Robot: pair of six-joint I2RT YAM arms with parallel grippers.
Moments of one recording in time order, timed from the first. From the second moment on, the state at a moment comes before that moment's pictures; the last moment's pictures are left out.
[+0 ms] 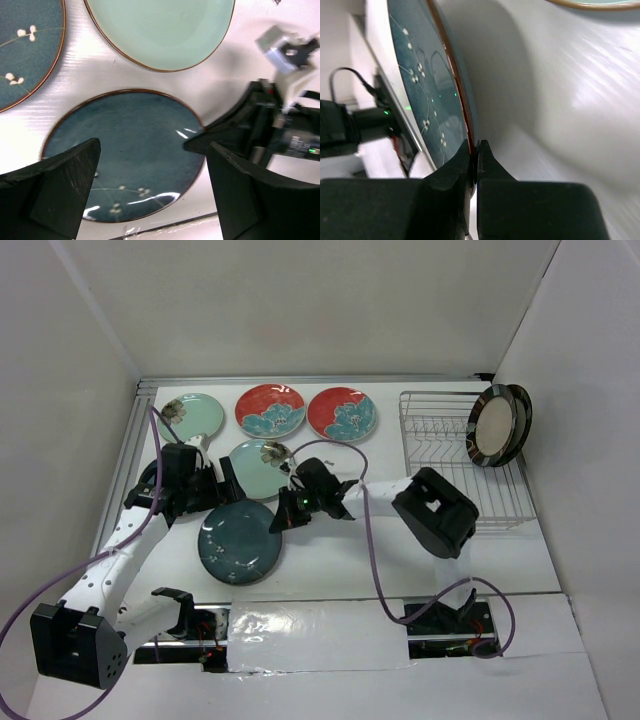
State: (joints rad) left arm -0.17 1.04 0.84 -0.64 0.14 -0.44; right arm 0.84 1.97 1.05 0.27 -0.53 0.73
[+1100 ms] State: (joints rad) left arm -0.17 1.06 0.84 -0.62 0.17 -0.44; right arm 0.15 1.19 1.31 -0.39 0.50 -0.10
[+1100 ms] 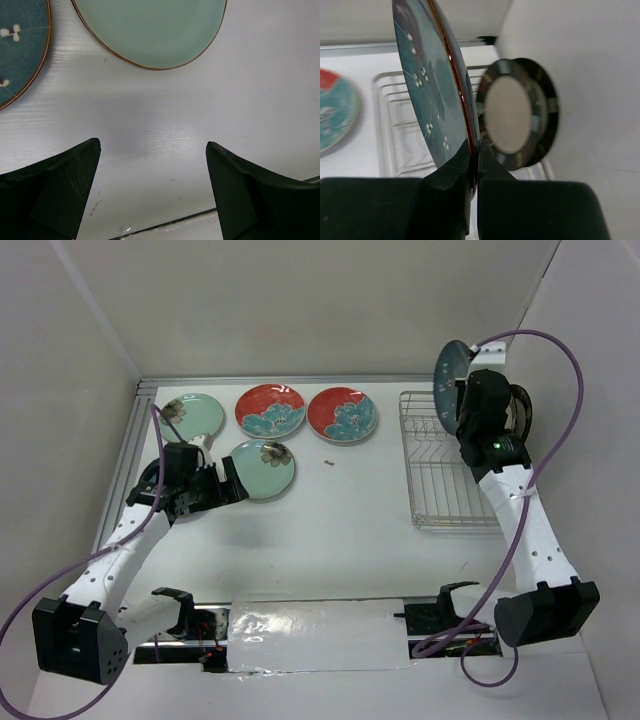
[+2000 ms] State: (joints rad) left arm -0.15 1.12 0.84 -0.62 0.20 -0.43; right arm -0.25 1.35 1.08 -0.13 0.26 -0.20
